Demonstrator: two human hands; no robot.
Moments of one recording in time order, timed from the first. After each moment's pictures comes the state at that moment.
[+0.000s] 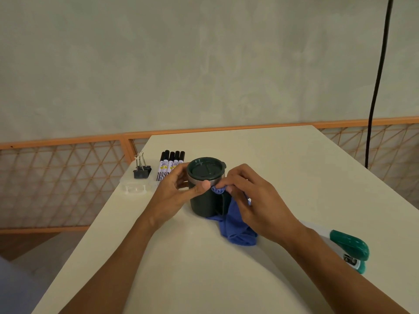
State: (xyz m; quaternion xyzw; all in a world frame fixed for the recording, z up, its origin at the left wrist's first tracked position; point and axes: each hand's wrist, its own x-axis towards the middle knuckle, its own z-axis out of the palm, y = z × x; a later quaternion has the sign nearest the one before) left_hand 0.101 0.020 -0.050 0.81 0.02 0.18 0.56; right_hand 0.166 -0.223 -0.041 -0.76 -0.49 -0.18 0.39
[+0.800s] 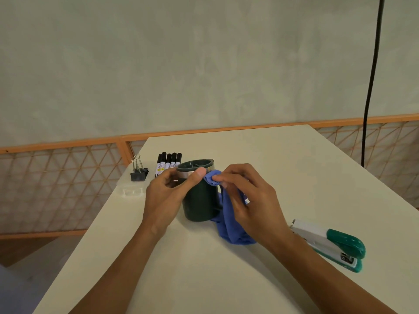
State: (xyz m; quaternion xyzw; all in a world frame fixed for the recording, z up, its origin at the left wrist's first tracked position) left_hand 0.090 -0.007 -0.039 0.75 0.16 0.29 0.58; right_hand 0.158 -0.214 -0.050 -0.72 -0.44 -0.28 0.46
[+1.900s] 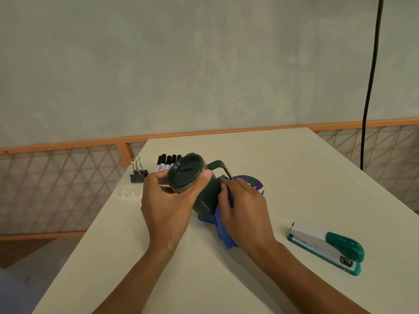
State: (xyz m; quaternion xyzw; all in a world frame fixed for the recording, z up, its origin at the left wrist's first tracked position) left_hand 0.072 -0.049 -0.029 0.70 0.25 0.44 0.50; right_hand 0.142 -0.186 -0.059 -0.84 -0.28 -0.22 0.40
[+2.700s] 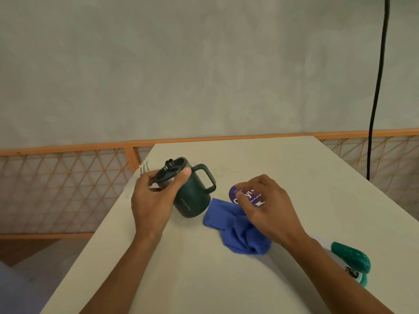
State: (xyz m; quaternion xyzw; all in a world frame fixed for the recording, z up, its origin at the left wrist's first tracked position) left_hand 0.071 0.007 -0.029 0.69 0.25 0.41 0.54; right_hand 0.182 -0.231 -0.053 -0.83 -0.31 -0.13 0.44
